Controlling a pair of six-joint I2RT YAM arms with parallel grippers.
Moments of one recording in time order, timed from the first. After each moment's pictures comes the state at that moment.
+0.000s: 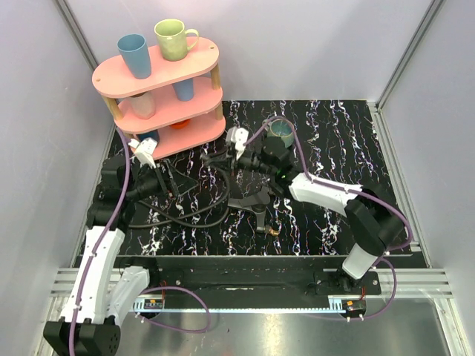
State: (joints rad) left arm -0.06 0.79 0.83 -0.52 0.74 -0.46; right arm 0.79 1.68 1.05 0.73 -0.61 -0.08
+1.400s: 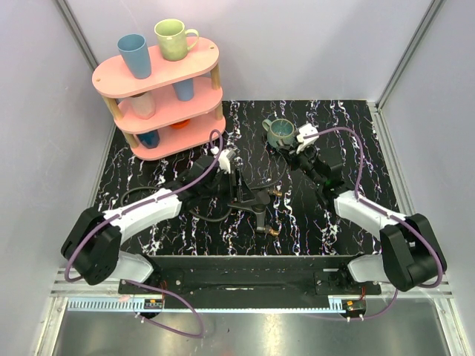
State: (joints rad) left arm -0.69 1.37 0.80 -0.06 0.34 -0.67; right arm 0.40 1.34 0.67 0.64 -0.17 -0.05
